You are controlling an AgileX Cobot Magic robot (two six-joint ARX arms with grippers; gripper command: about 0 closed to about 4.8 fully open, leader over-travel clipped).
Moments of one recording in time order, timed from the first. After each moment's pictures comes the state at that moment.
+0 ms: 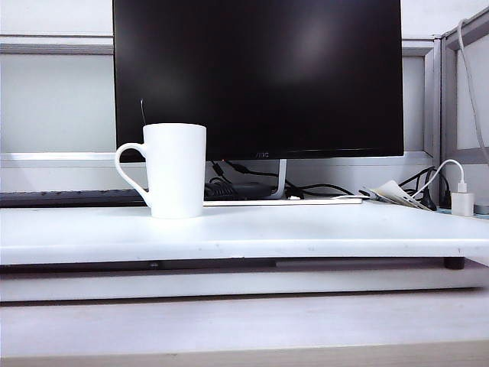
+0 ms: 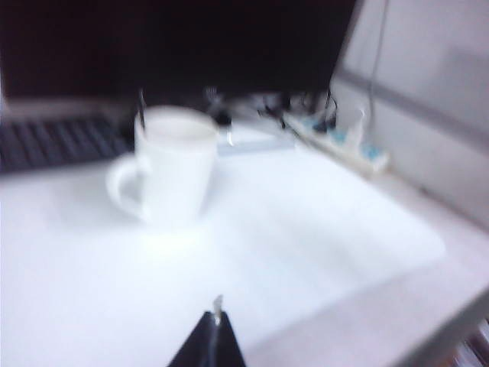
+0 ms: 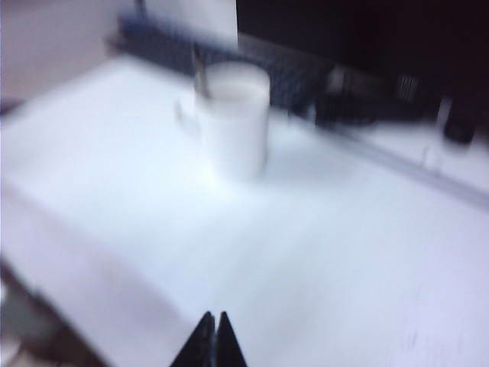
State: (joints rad) left arm -0.23 0.08 0.43 -0.46 0.36 -0.18; right arm 0.67 0.71 0.82 -0.44 -0.06 0.00
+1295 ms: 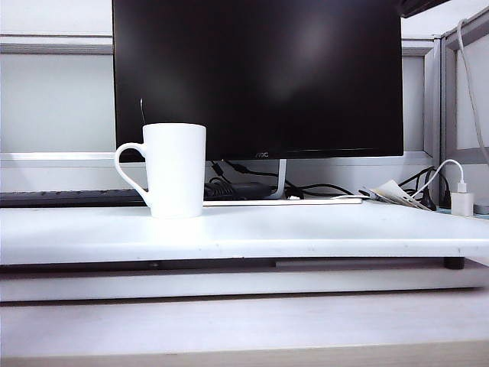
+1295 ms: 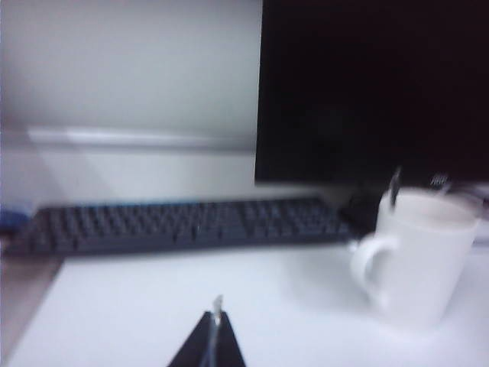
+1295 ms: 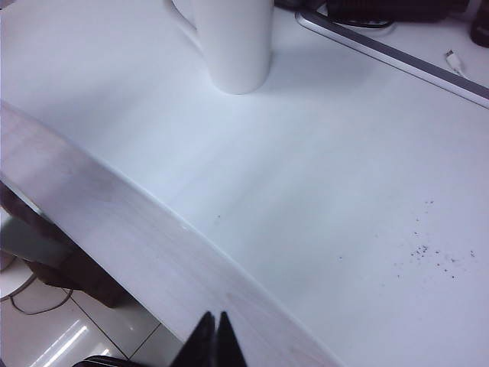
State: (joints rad) left arm 0.07 0.00 0.12 0.01 0.16 -0.09; right arm 0.67 0.71 0.82 -0.62 -0.06 0.00
